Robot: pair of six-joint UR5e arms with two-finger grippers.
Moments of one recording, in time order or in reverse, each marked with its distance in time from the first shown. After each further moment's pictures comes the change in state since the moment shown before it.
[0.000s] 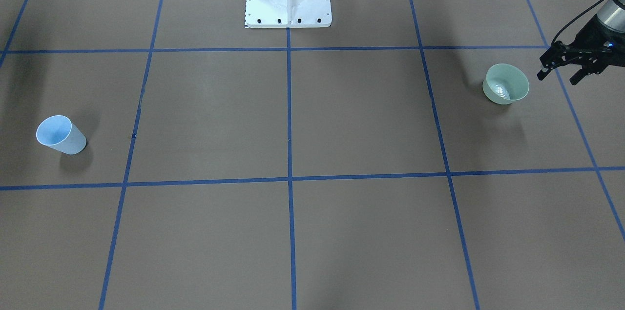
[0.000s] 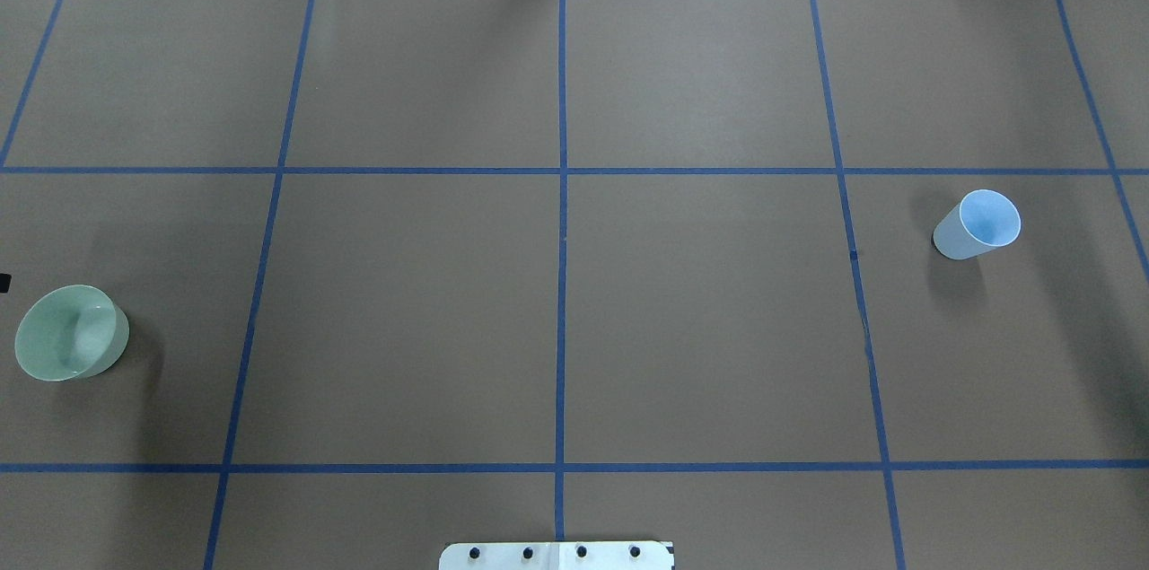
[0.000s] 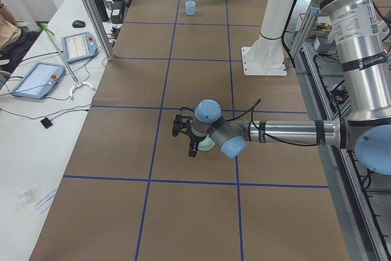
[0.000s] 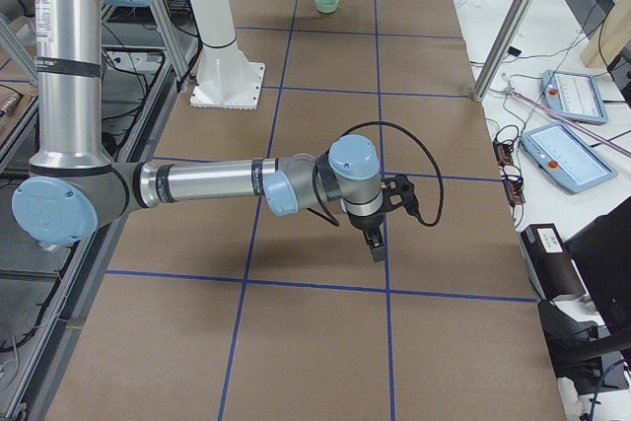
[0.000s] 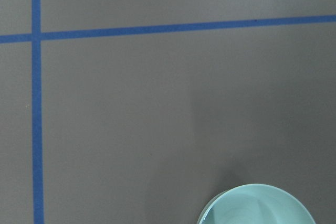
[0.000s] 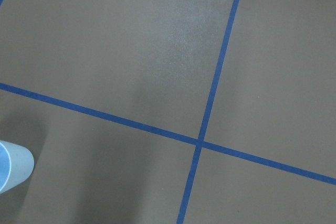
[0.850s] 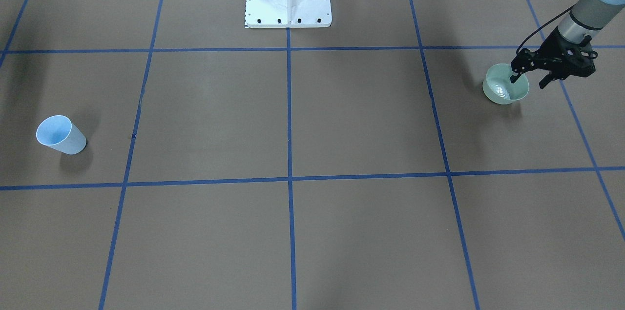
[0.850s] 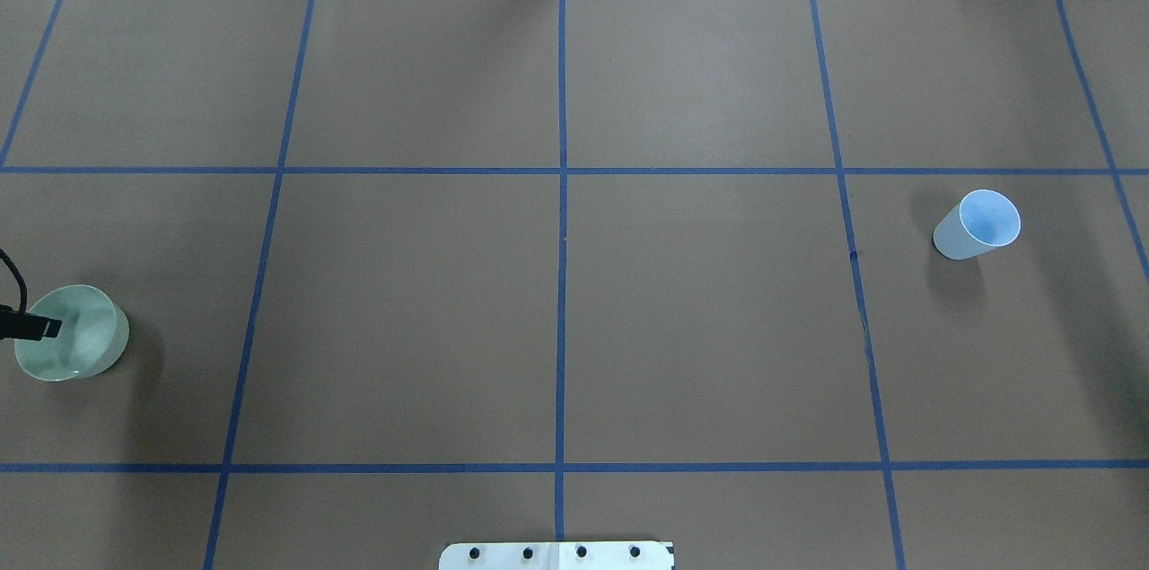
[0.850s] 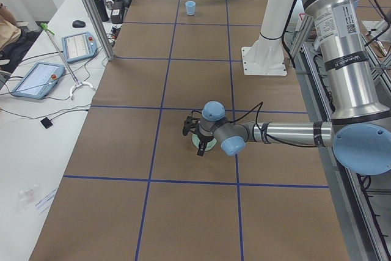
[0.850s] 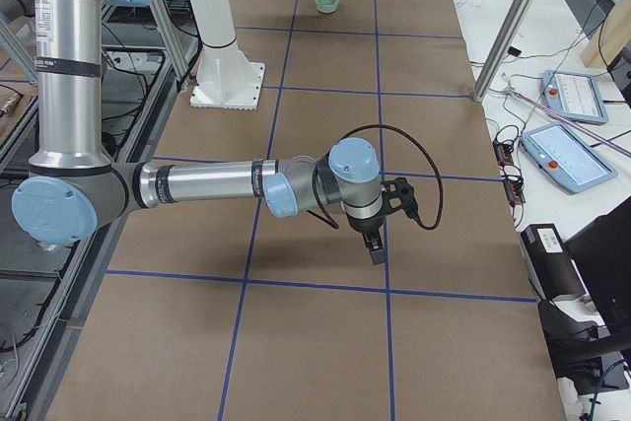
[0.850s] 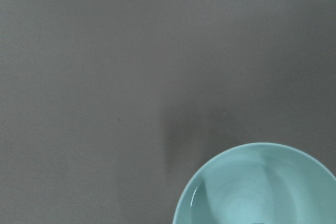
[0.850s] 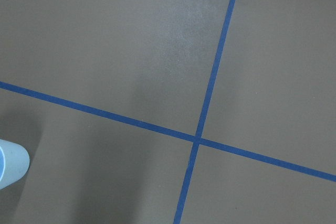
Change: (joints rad) left arm 0.171 -0.003 0.032 -0.023 0.082 -0.005; right arm 0.000 -0.001 -0.009 0.002 -0.003 -0.001
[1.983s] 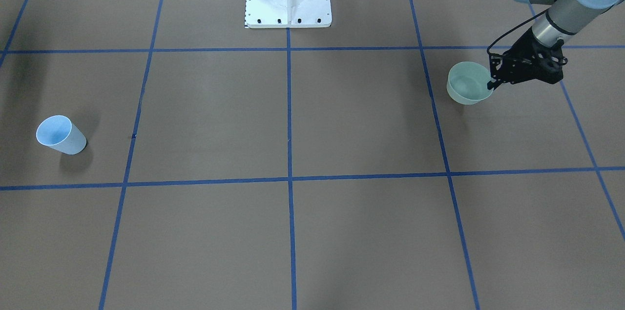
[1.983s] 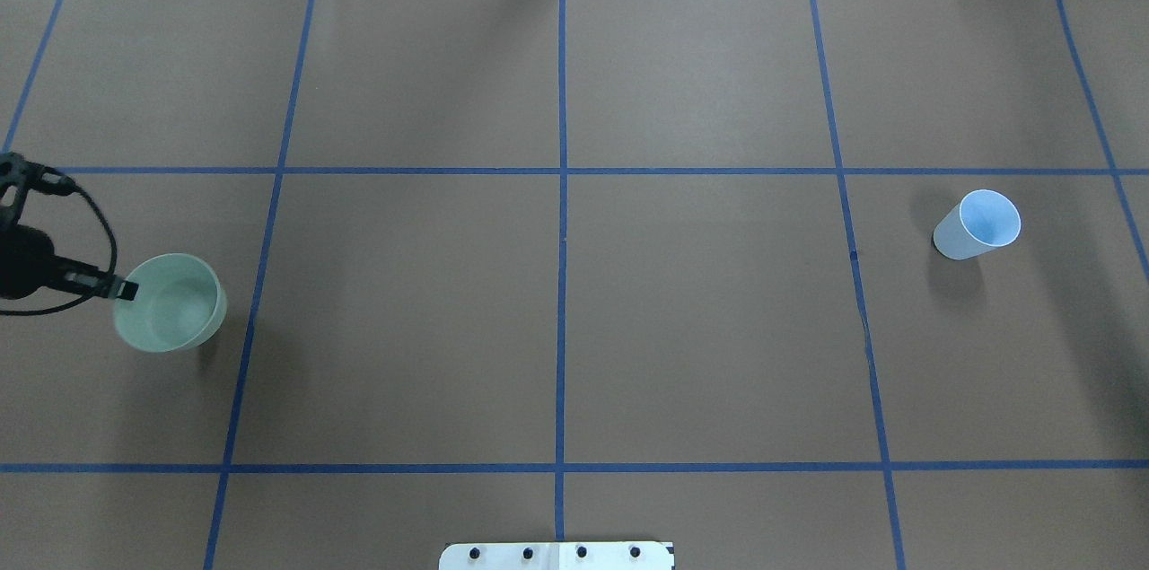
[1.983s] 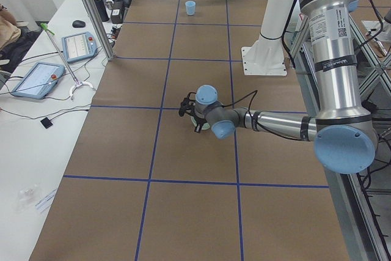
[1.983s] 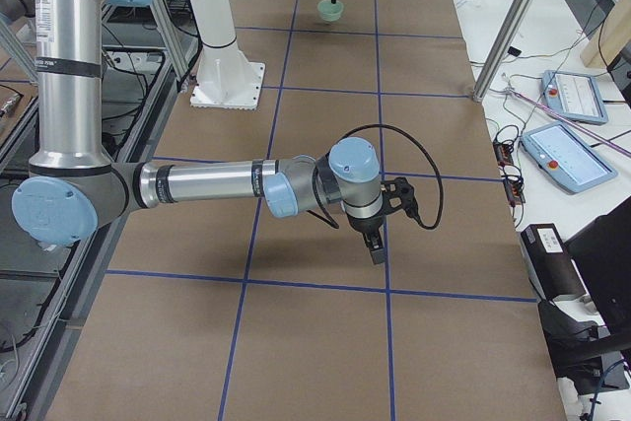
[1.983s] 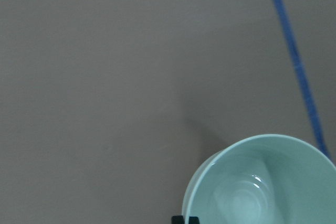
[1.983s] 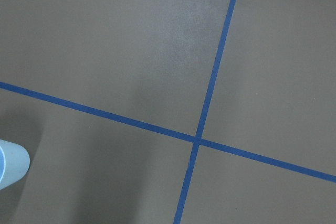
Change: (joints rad) left arm 0.008 -0.208 -0.120 0.220 -0.113 -0.039; right arm 0.000 0.000 0.001 0.001 0.001 0.000
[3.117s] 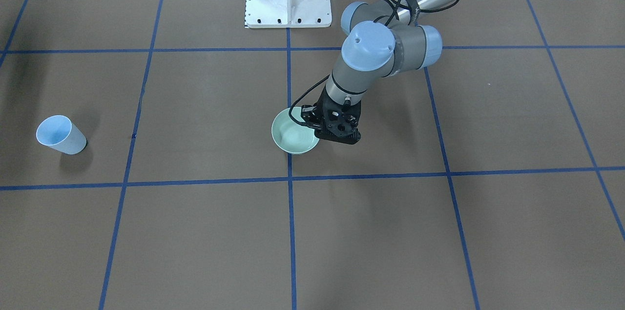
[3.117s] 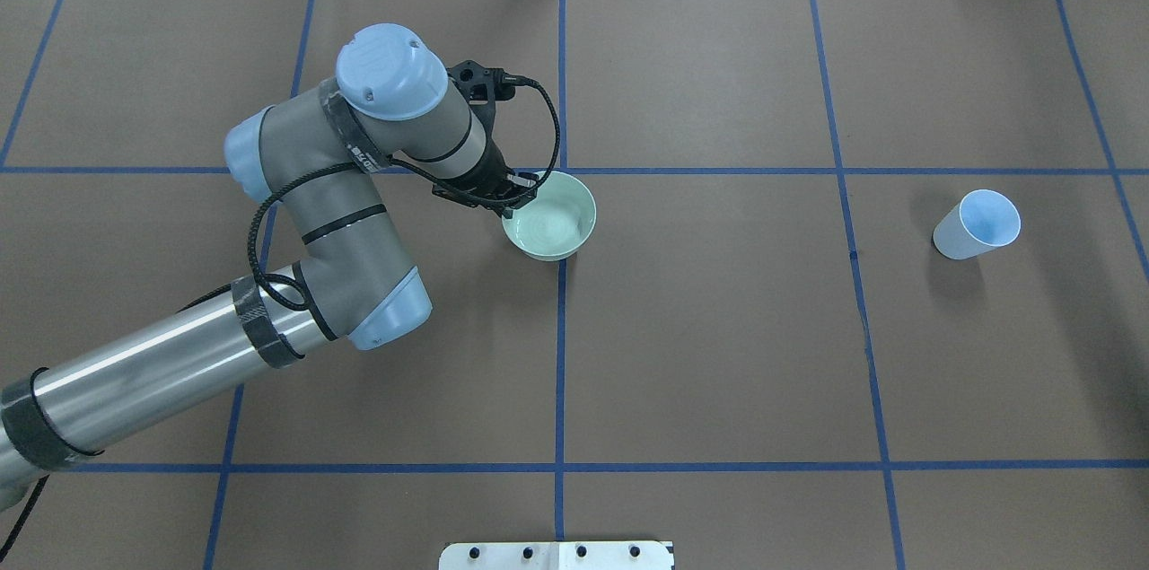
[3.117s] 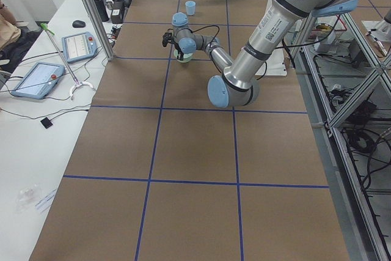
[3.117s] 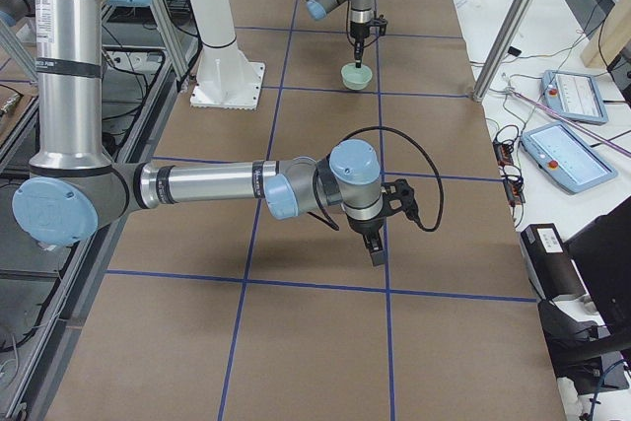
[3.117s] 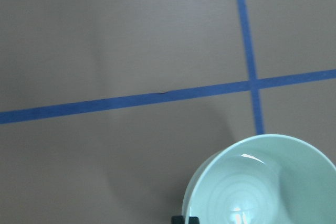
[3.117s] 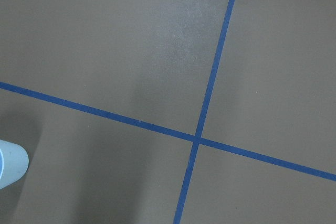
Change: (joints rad) left arm 0.244 -0.872 0.433 0.337 0.165 -0.313; right arm 0.000 0.002 -0.008 -0.002 0.000 0.002
